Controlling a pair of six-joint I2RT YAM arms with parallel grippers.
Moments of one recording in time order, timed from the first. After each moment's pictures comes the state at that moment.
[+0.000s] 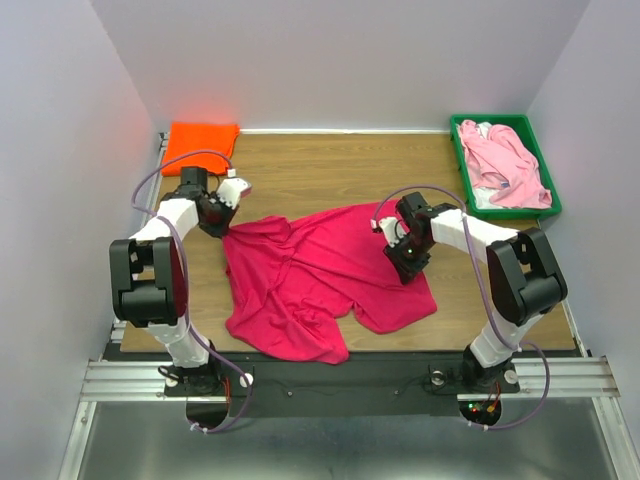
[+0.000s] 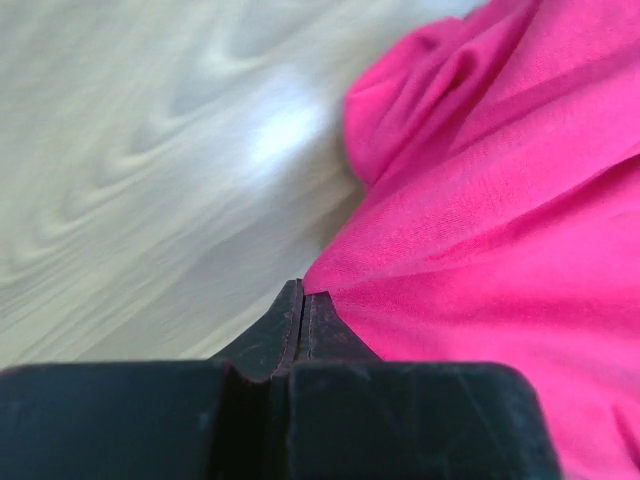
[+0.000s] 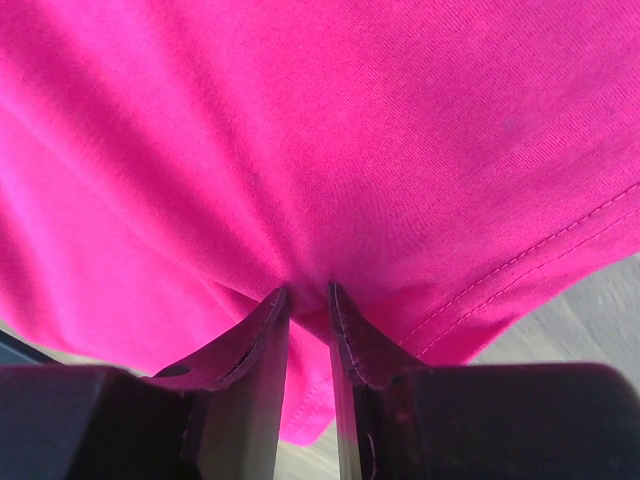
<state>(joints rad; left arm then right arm) 0.02 1.67 1.10 -0.51 0.29 0.63 0.39 1.71 1.05 -0.77 -0.20 -0.36</state>
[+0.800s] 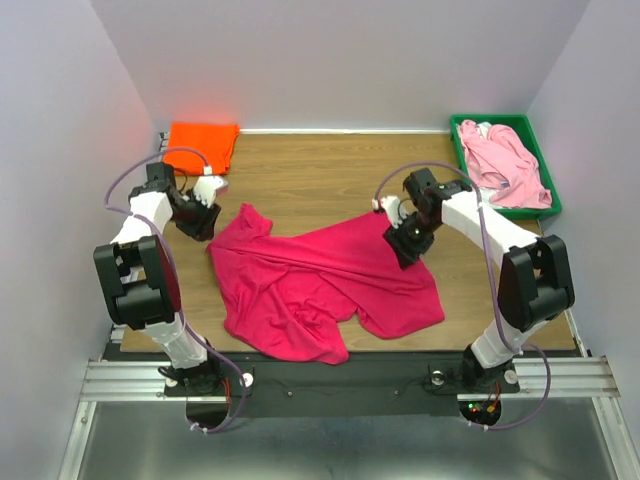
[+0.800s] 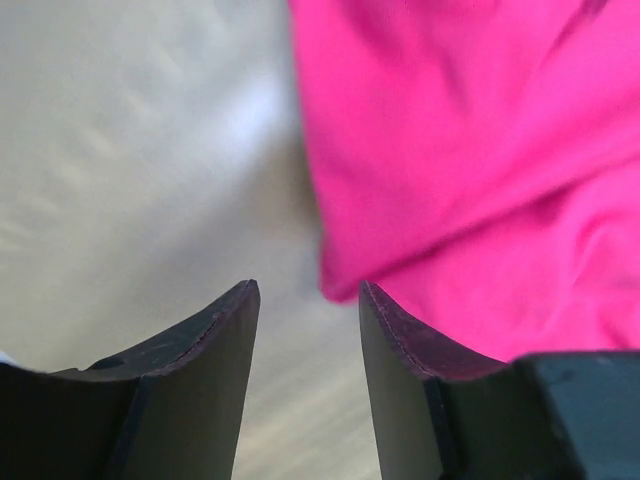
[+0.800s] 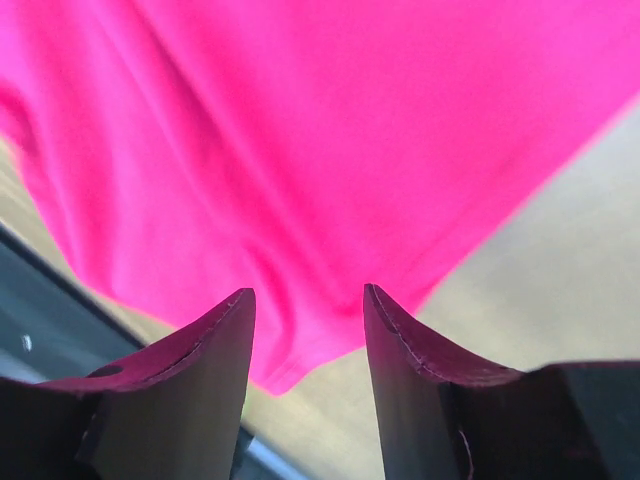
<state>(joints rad) 0.22 1.68 1.18 -0.72 0.41 0.83 0.35 1.66 1.22 -1.00 -0.31 -0.49</state>
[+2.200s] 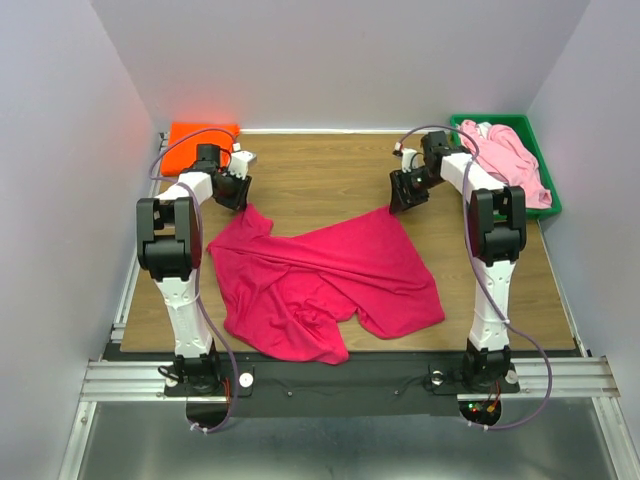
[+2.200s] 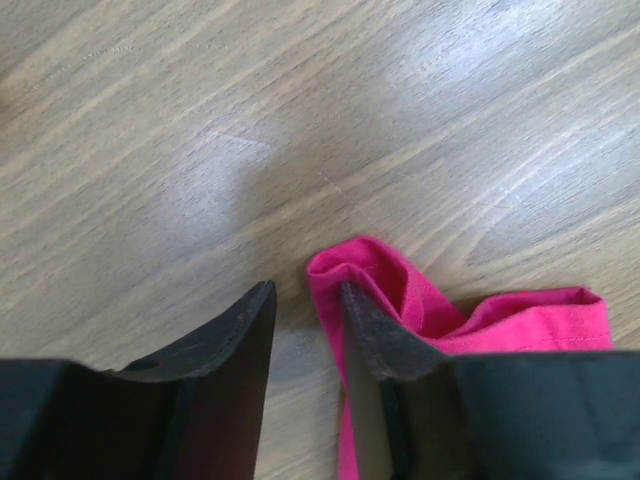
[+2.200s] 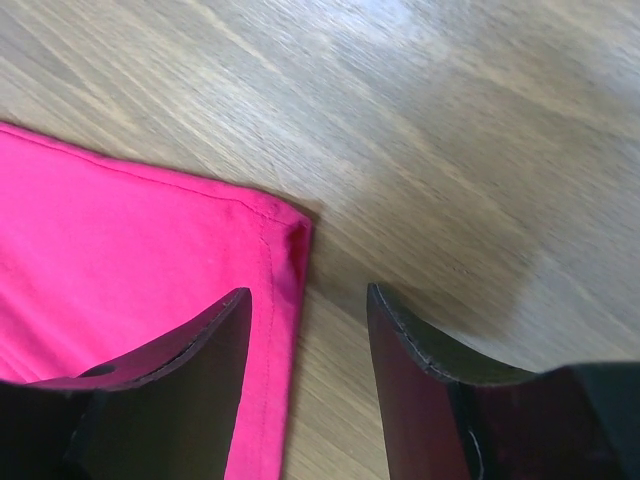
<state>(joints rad) 0.01 2.08 1.49 -0.40 0.35 0.43 0.11 2.28 1.86 -0.83 -0.54 -0.24</state>
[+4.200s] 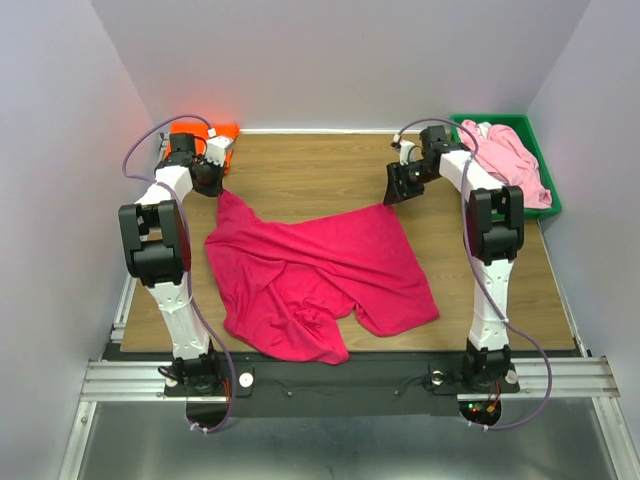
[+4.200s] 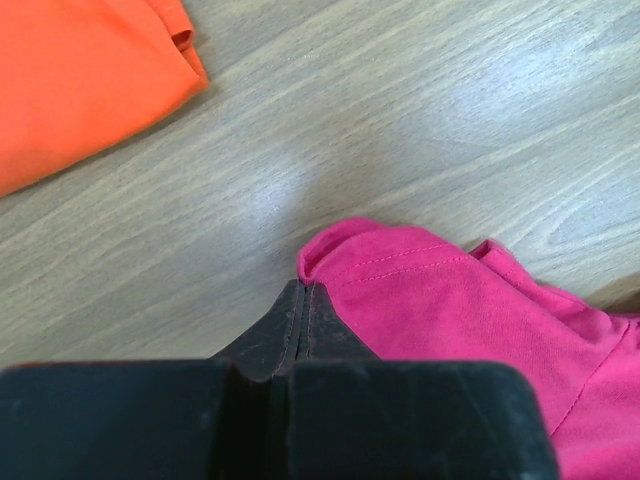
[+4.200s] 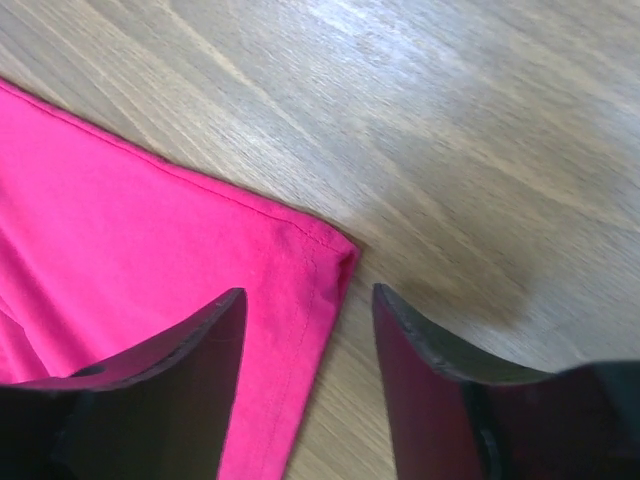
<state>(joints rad) 0.11 2.03 1.55 -0.43 0.35 0.45 0.12 2.30 1.92 -0.78 -0.61 -0.21</state>
